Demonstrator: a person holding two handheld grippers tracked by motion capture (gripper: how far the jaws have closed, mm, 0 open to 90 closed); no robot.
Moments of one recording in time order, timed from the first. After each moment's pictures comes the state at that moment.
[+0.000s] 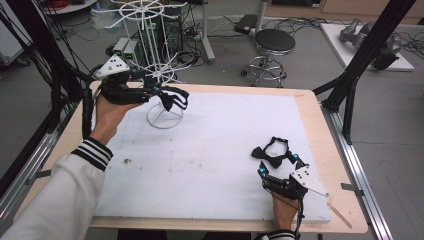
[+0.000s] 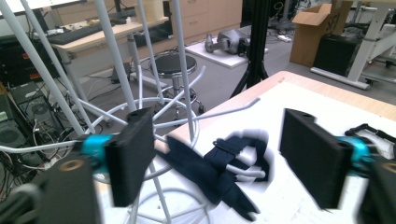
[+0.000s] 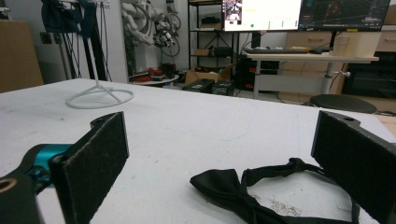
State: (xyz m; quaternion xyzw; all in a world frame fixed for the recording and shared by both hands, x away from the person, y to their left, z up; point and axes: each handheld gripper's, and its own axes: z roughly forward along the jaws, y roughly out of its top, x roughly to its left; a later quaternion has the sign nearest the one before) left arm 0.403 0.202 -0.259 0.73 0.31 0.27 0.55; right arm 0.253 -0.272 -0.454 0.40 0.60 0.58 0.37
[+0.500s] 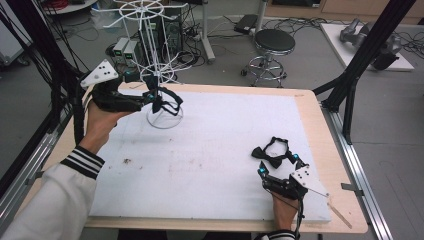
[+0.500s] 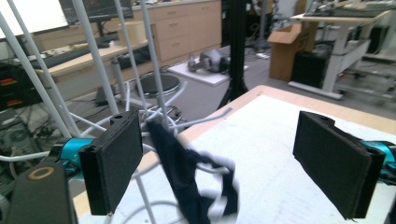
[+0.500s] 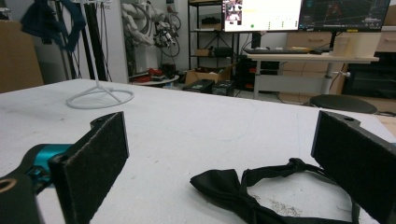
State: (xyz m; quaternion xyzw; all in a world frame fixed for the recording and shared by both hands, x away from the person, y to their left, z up) left arm 0.378 0.219 -0.264 0.72 0.26 0.26 0.59; right arm 0.253 -0.272 -0.454 0.40 0.60 0.59 0.37
